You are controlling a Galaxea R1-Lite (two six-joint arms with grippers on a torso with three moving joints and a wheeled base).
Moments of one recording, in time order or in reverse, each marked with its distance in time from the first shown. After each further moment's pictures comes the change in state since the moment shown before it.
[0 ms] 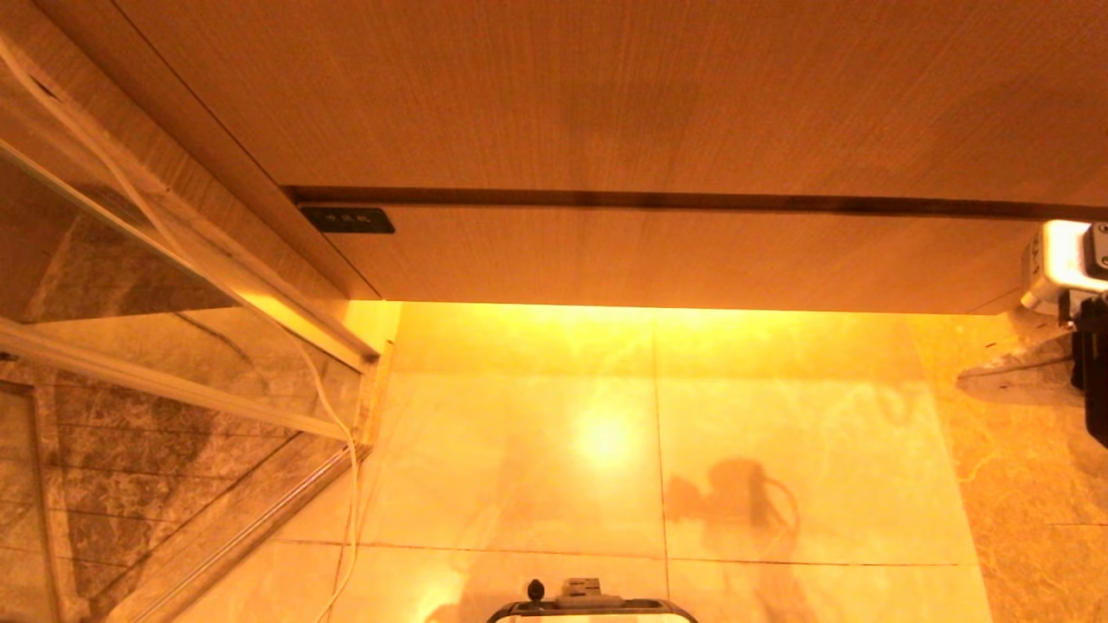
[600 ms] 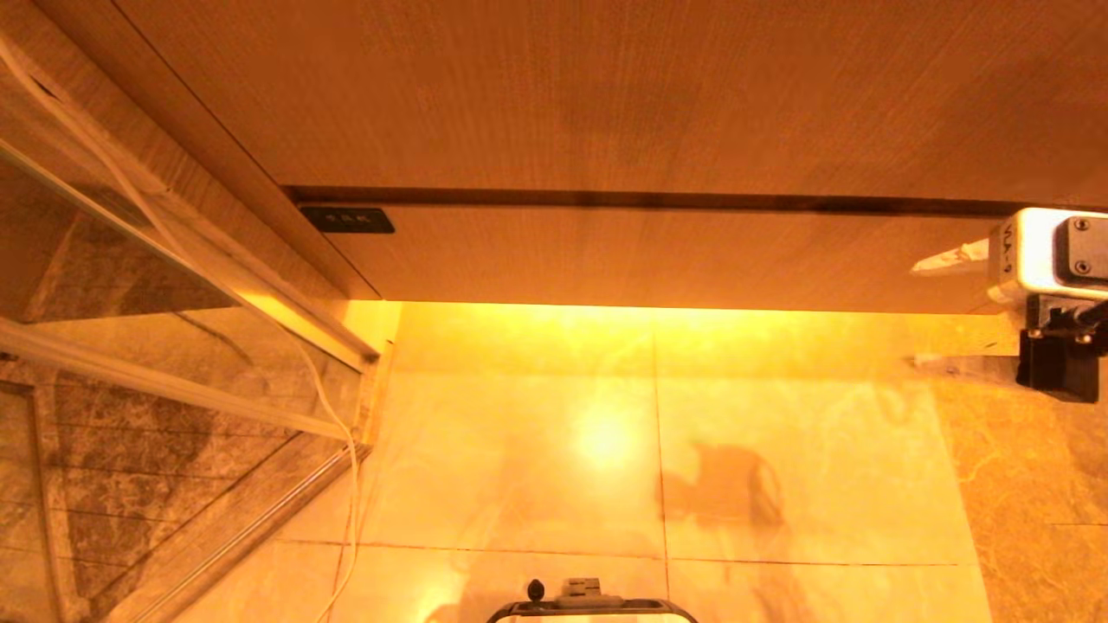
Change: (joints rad) left arm 0.000 0.000 0.000 0.000 0.000 0.000; right arm 0.011 0.036 0.051 -0.316 0.061 -0.322
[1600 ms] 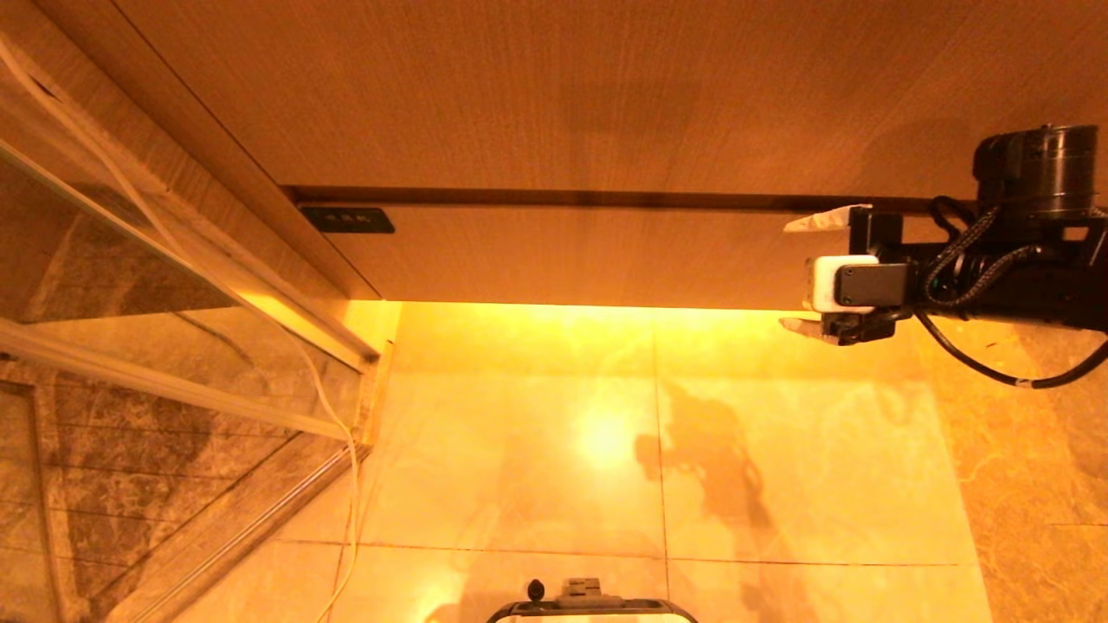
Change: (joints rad) left arm 0.000 0.000 0.000 0.000 0.000 0.000; right arm 0.004 0.348 0.040 -0.555 0.025 -0.257
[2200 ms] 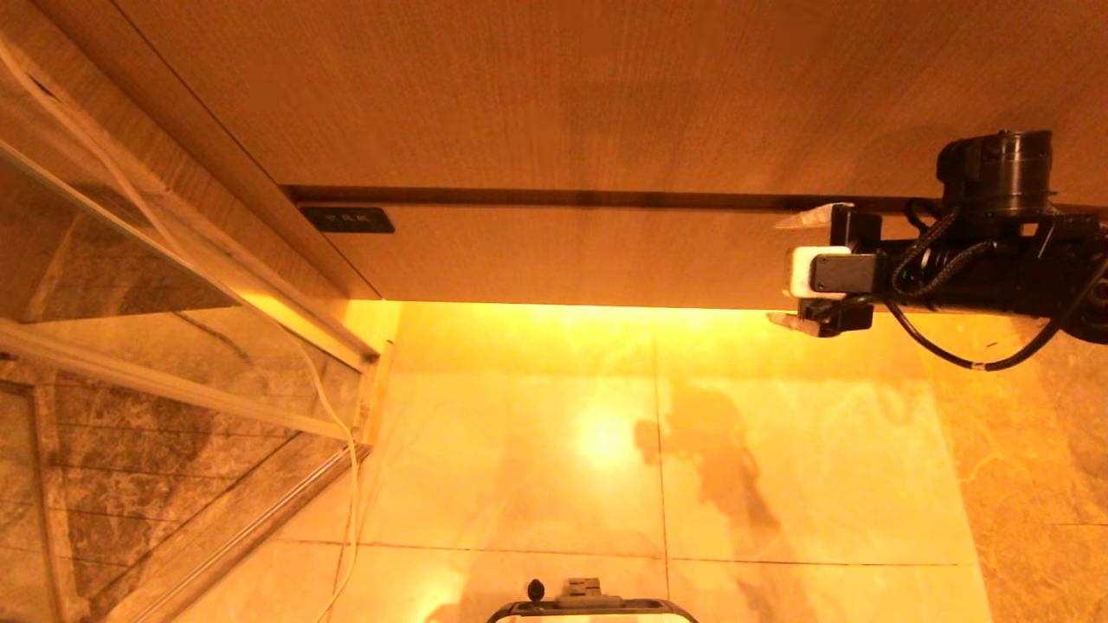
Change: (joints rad) left arm 0.000 0.000 0.000 0.000 0.000 0.000; right arm -0.014 0.079 -0.074 -0.017 -0.013 0.043
